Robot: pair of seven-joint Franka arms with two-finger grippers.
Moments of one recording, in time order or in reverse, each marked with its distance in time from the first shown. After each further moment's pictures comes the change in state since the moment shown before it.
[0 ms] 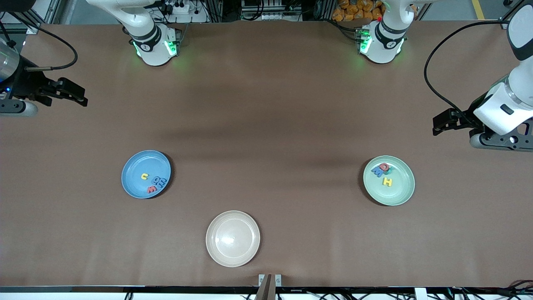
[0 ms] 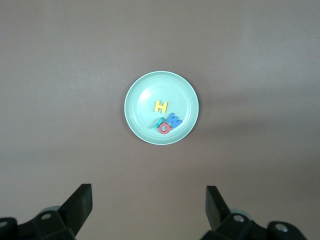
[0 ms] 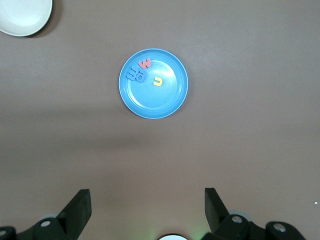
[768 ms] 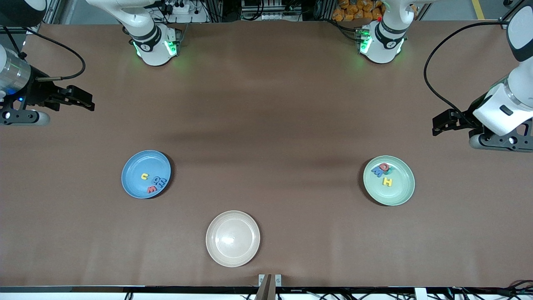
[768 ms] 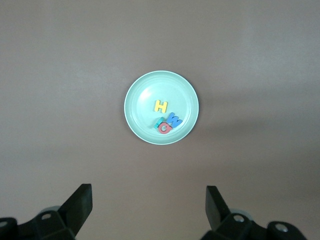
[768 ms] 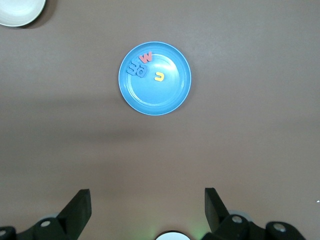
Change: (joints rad) left arm 0.000 0.003 0.000 0.000 0.000 0.000 0.000; right arm 0.005 0.031 0.001 0.000 0.000 0.000 0.000
